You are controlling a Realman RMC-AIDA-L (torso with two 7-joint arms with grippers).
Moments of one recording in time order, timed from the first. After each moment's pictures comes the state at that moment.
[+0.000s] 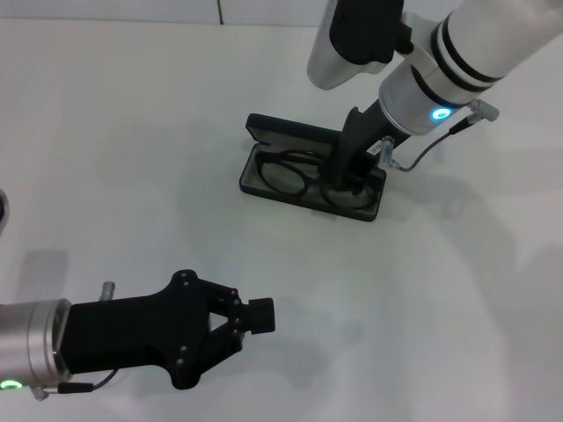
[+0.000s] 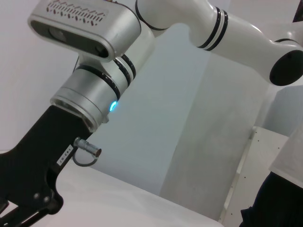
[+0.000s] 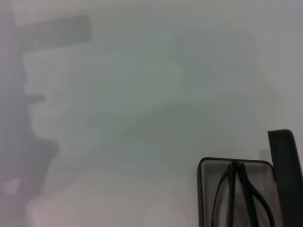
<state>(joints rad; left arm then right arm) -0.34 -2.06 0.93 0.41 1.75 1.86 -1.10 1.07 2.03 -1.67 -0.80 -2.22 -1.16 2.20</state>
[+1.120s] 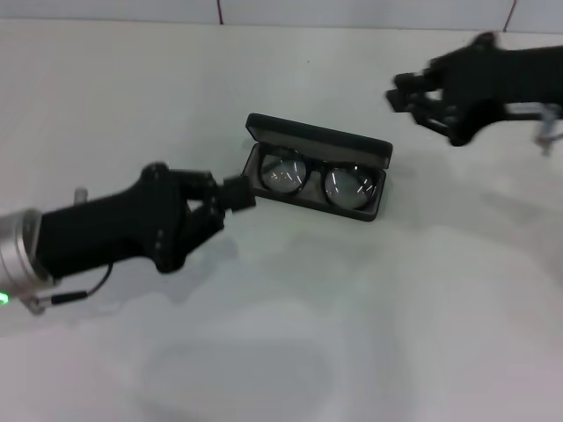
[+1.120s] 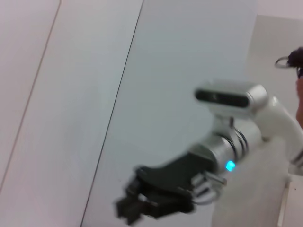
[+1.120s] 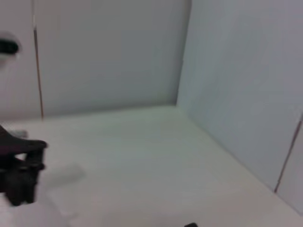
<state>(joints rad) -0.40 -2.03 0.92 0.42 1.52 1.86 -1.13 0.35 2.02 -1.43 -1.67 -2.00 -1.23 2.11</state>
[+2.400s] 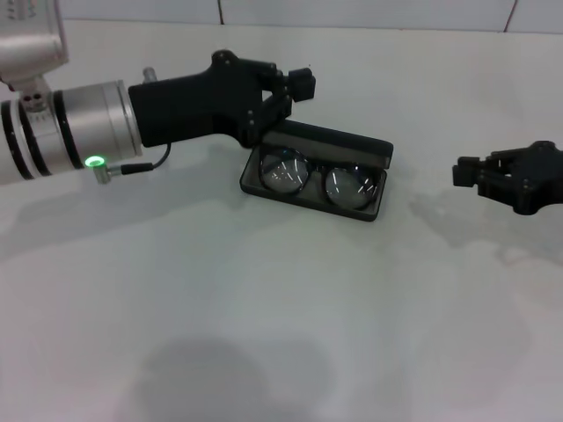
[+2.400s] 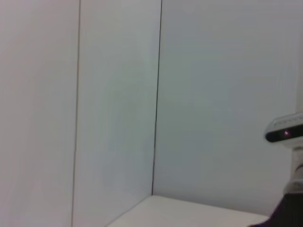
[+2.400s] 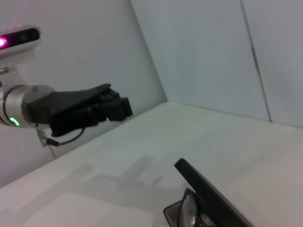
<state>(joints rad) -0.65 -2.05 0.93 0.47 1.56 1.48 -1.13 0.45 2.01 -0.95 -0.82 -1.80 -1.48 1.62</state>
